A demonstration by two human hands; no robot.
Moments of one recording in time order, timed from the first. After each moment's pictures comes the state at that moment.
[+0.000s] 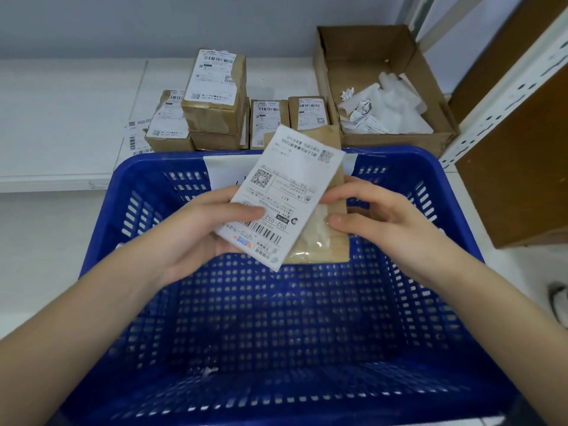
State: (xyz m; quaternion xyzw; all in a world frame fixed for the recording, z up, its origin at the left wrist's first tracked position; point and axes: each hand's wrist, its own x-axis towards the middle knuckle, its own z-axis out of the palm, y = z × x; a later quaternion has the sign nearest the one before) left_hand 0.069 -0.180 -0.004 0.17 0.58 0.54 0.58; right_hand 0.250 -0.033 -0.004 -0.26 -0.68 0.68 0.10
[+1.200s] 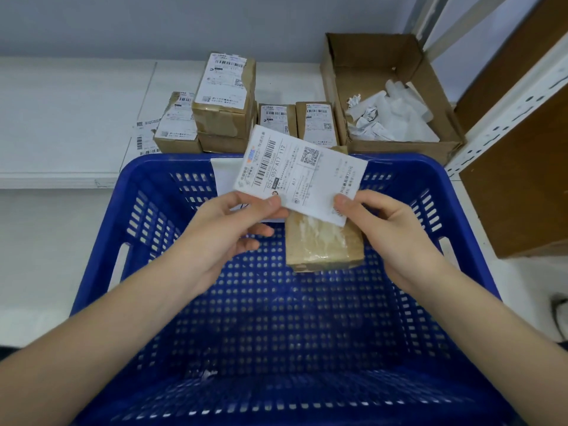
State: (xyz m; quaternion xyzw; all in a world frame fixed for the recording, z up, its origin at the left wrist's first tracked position) left_hand 0.086 -0.172 -0.013 0.12 0.66 0.57 0.47; right_hand 0.233 -0.039 -0.022 -0.41 -0.58 0.68 0.17
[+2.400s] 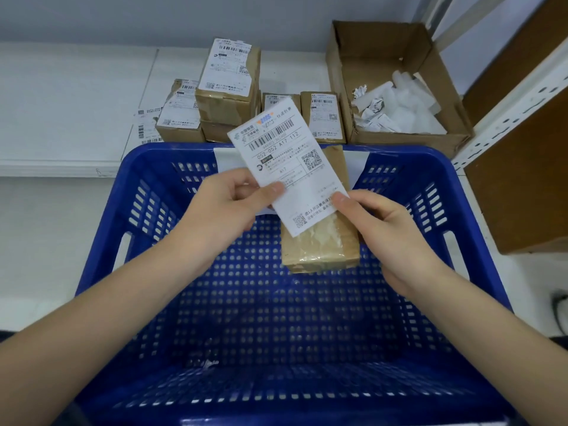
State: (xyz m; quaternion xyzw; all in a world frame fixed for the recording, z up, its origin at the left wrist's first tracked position) left_hand 0.081 -0.168 -0.010 0.23 0.75 0.52 0.35; right_hand 0.232 -0.052 -0.023 -0.41 -0.57 0.70 0.15
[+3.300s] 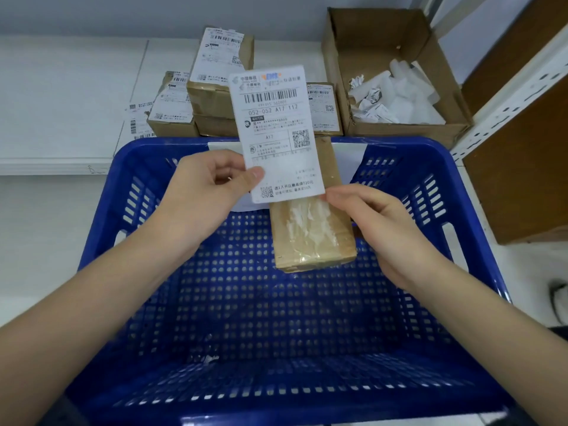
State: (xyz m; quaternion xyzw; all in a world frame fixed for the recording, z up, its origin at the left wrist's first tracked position) left_hand 0.069 -0.167 -0.009 0.25 0.77 0.52 0.29; right_hand 0.230 -0.051 -0.022 -0.41 -0.59 0.69 0.12
